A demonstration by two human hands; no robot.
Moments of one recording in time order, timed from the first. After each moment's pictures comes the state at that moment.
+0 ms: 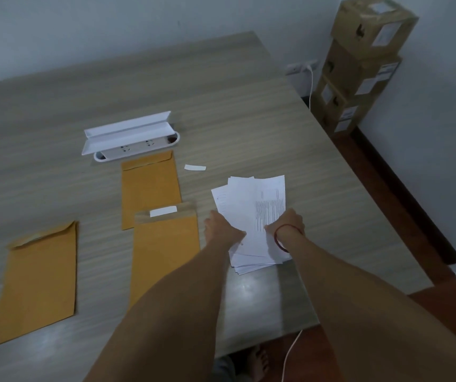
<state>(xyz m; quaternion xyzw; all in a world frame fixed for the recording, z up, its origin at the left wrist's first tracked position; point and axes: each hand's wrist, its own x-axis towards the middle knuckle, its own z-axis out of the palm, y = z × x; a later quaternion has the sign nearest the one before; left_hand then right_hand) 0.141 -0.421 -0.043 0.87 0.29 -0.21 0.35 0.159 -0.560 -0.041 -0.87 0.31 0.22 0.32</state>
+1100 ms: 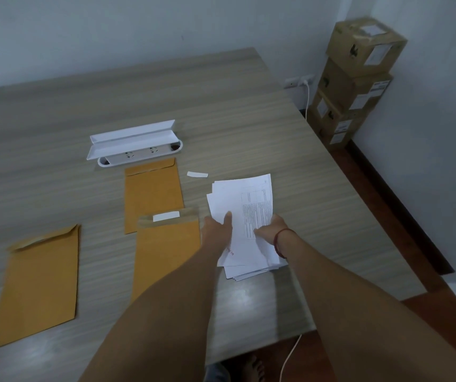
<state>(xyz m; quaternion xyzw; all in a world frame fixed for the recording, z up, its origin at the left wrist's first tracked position) 0.141 -0.403 -0.048 0.76 0.33 -0.13 0.54 0.149 -0.542 -0.020 -0.79 0.23 0.26 0.51</state>
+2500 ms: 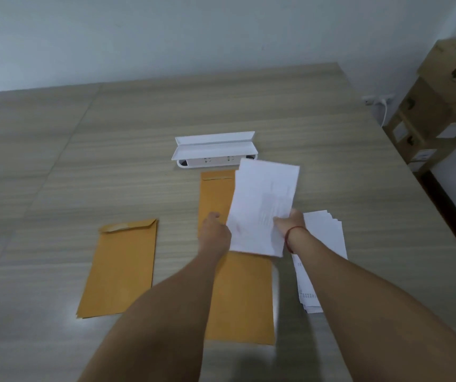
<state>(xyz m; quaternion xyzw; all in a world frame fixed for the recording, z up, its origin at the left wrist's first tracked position) 0.136 -0.235 -0.016 0.85 0.32 -0.06 0.42 0.204 -0.394 -0.019 -0.80 0.21 0.19 0.54</state>
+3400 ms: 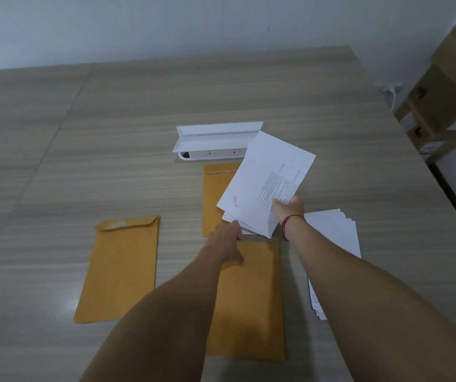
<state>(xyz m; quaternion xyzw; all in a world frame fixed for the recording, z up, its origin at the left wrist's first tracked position) 0.143 -0.216 -0.041 0.93 0.09 -0.25 0.24 0.230 -0.353 -0.018 -0.74 0.24 0.15 0.61</state>
